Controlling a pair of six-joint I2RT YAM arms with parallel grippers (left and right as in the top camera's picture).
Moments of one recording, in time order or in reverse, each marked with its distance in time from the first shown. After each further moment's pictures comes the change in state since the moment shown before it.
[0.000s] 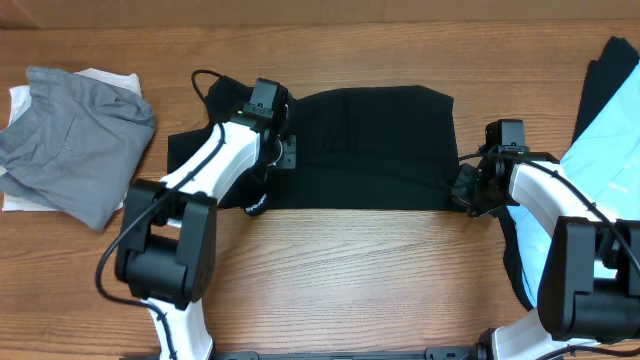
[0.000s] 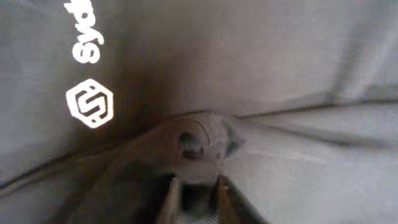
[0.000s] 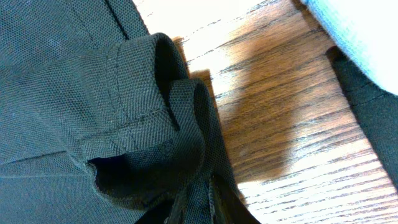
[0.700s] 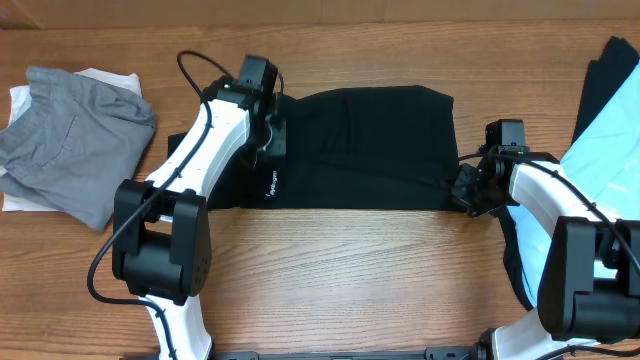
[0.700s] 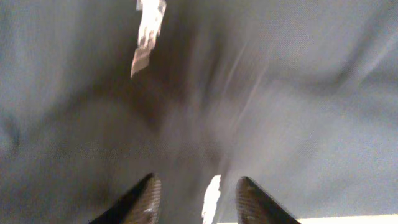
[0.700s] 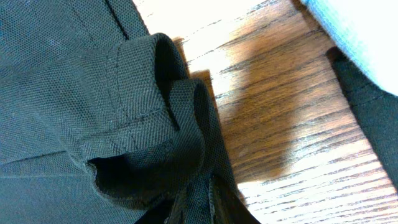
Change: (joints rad) left arm 0.044 0.015 0.199 -0.320 -0.014 0.005; right arm 0.000 0.000 0.000 0.000 0.000 -0.002
